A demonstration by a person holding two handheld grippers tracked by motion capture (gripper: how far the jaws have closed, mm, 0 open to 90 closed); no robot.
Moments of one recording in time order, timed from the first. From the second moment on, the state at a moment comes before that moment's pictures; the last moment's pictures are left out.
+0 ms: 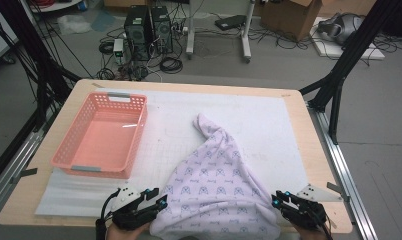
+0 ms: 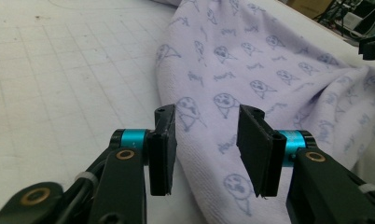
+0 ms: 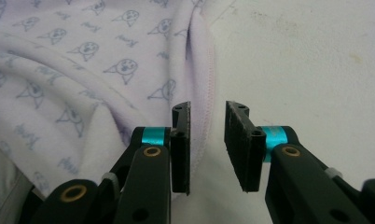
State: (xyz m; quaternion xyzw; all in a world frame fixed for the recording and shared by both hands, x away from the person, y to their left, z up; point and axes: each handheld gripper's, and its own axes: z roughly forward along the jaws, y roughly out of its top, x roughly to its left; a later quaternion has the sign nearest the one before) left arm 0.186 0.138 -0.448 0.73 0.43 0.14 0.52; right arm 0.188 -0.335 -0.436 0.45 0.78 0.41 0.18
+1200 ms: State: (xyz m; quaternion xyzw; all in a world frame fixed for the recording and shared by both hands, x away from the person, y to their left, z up) left arm 0.195 0.137 -0.453 0.72 0.43 0.14 0.52; right arm 0.285 -0.294 -0.426 0.45 0.79 0.36 0.20
